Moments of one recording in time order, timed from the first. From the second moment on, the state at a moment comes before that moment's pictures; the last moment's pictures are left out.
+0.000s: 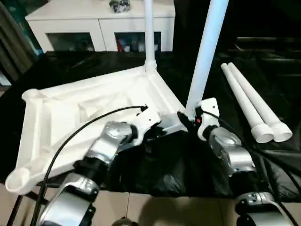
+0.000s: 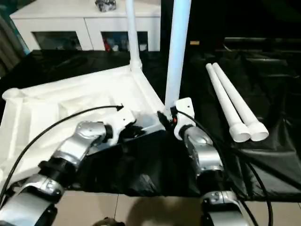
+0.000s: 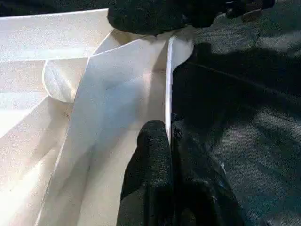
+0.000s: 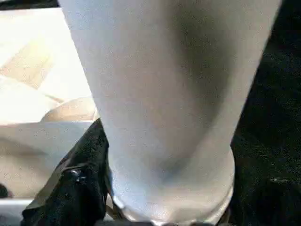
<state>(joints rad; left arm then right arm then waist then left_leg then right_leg) -0.63 0.14 -0.27 0.64 0.13 0.14 -0.82 -0.49 -0.09 -0.05 0.56 0.05 0.16 0.37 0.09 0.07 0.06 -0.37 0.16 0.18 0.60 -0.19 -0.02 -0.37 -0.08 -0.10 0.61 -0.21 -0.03</state>
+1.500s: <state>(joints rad) -0.59 0.20 -0.27 0.59 0.11 0.11 -0.94 -0.46 -0.21 -0.01 0.53 0.08 0.15 0.68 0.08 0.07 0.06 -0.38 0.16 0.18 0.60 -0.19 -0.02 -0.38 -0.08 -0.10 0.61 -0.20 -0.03</state>
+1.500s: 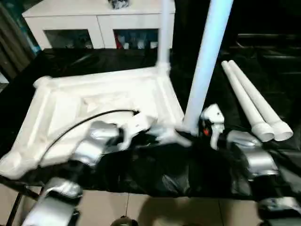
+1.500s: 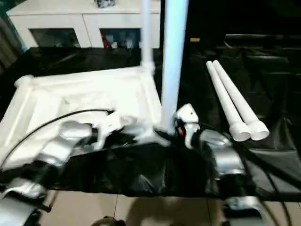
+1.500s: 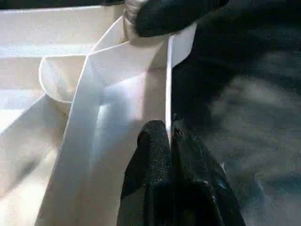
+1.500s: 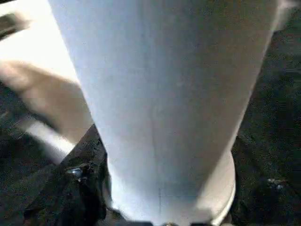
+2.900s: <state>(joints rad) -0.55 0.34 -0.28 0.52 0.03 0.03 -1.24 -0.44 -0.42 0.14 0.43 0.12 0.13 1.21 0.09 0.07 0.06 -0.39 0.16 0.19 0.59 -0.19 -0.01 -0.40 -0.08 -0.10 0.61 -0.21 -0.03</state>
